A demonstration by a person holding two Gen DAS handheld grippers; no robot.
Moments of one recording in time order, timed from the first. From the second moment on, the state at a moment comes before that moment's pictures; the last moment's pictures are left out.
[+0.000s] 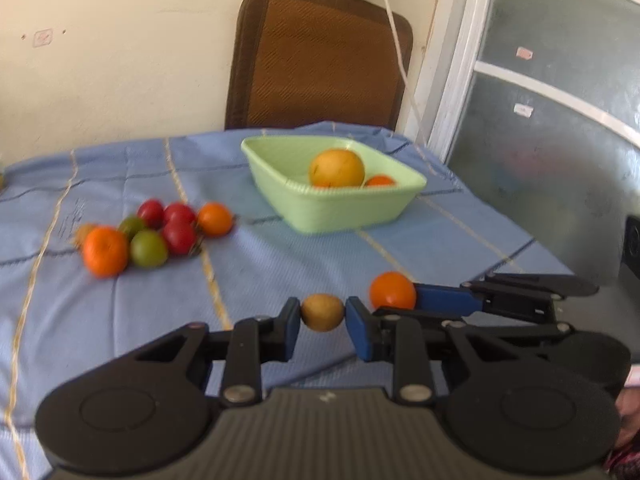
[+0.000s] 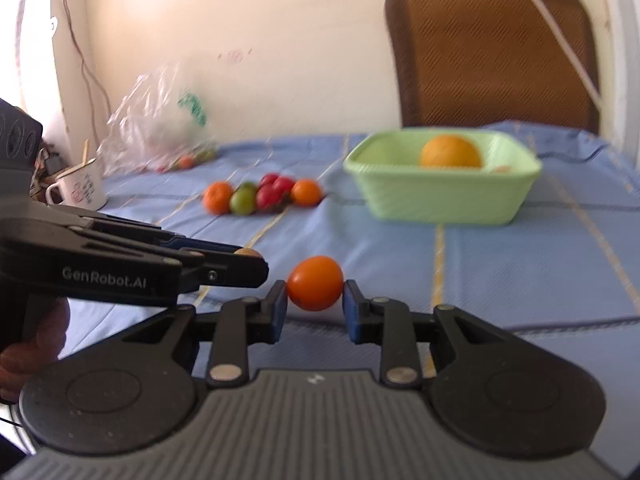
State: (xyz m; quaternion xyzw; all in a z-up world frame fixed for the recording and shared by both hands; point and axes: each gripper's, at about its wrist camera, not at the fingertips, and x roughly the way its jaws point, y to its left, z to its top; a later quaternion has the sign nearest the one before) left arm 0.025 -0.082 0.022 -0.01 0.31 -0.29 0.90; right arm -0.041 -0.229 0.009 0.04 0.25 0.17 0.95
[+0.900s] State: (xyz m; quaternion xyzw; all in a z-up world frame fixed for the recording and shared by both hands) left arm 0.099 -0.089 0.060 -0.08 0.26 -0.25 0.93; right arm 0.024 -0.298 0.019 0.07 0.13 0.02 0.99
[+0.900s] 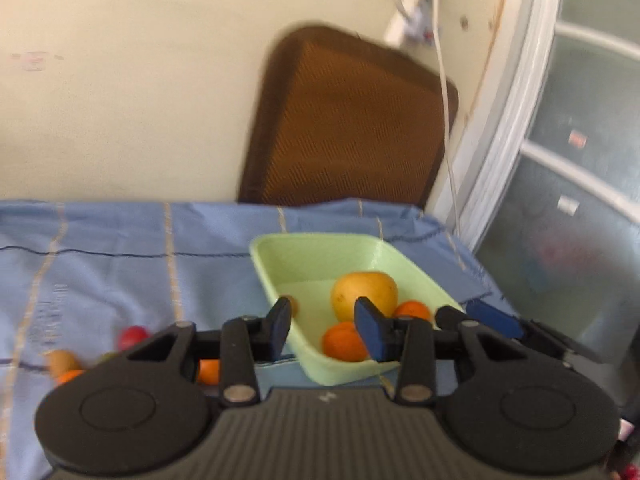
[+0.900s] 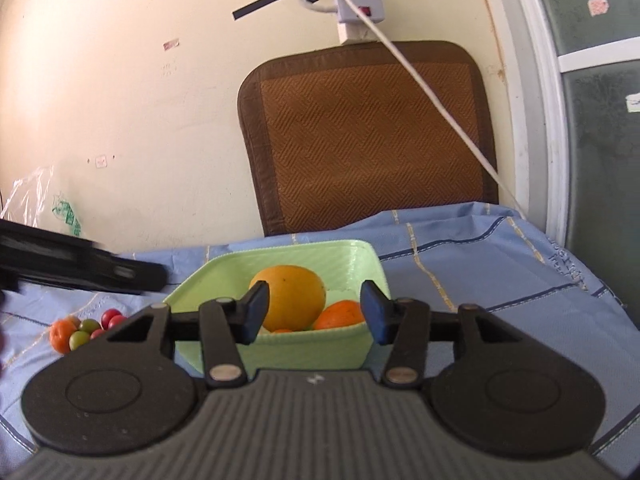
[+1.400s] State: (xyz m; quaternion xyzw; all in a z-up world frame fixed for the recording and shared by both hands) left arm 0.081 0.031 0.023 -0.10 0.30 -0.15 0.94; right arm 0.019 -0.192 0.028 0.01 0.20 0.22 0.95
